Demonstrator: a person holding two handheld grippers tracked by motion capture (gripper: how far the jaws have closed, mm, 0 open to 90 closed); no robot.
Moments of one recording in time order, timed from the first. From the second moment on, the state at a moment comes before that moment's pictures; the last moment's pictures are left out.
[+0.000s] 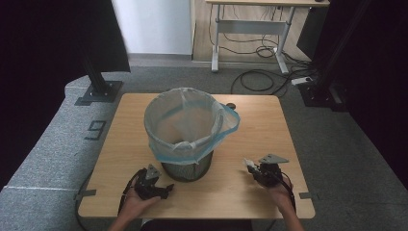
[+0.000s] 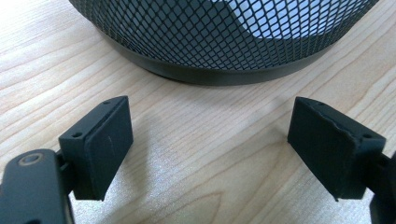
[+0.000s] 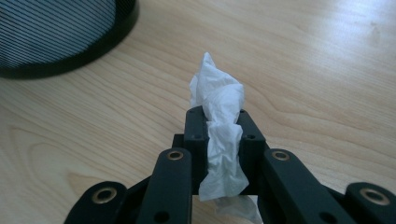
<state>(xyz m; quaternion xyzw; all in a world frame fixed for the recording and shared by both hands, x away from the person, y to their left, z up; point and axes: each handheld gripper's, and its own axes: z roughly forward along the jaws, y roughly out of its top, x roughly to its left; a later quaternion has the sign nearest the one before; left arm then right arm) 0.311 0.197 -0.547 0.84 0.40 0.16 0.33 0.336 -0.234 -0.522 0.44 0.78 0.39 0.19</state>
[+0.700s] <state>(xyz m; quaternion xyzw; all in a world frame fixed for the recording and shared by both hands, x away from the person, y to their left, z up) 0.310 0.197 -0.547 0.84 0.40 0.16 0.33 0.316 -0.255 -0.485 0.44 0.74 0.47 0.20</state>
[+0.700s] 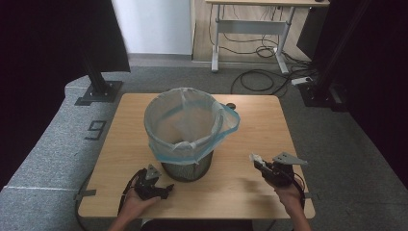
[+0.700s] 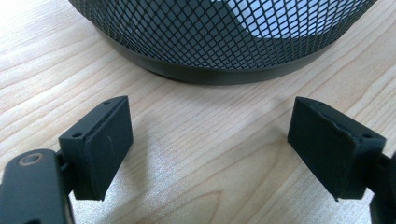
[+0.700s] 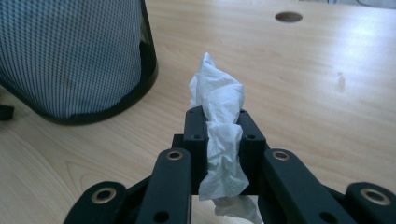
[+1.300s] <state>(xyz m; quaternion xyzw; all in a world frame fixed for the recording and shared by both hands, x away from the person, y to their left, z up) 0.310 0.197 -0.547 0.84 0.40 0.16 0.34 0.315 -0.256 -0.461 0.44 0.73 0.49 0.21</state>
